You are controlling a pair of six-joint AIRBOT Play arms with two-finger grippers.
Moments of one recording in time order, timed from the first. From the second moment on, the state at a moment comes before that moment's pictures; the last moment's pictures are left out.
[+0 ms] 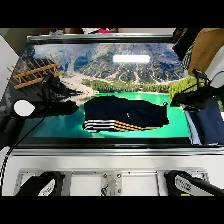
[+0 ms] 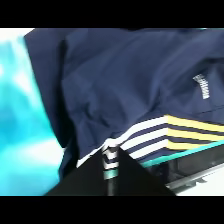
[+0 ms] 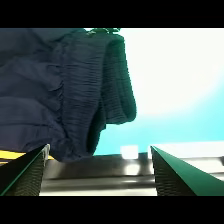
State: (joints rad) left arm -0.11 -0.94 0.88 1.04 -0.98 -1.47; right arm -0.23 -1.26 1.22 -1.32 1.39 1.56
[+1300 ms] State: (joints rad) left arm -0.38 -1.07 0.88 1.02 -0.94 -1.59; right arm -0.37 -1.72 1.10 -0.83 1.31 1.07
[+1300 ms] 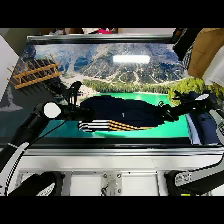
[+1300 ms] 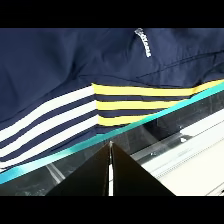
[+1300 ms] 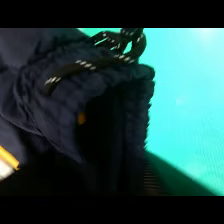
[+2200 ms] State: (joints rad) left arm -0.38 -1.07 0.88 1.02 -0.94 -1.59; right arm -0.68 -1.51 1.56 -0.96 1.15 1.46
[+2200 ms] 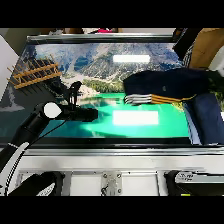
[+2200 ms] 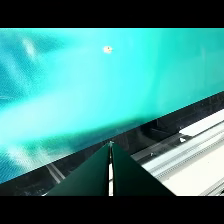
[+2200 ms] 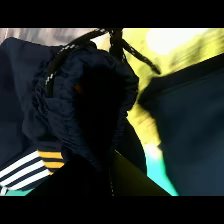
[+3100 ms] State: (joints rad) left arm -0.38 -1.07 0.88 1.02 -0.94 -1.59; right arm -0.93 -1.27 1.54 -1.43 1.41 1.83
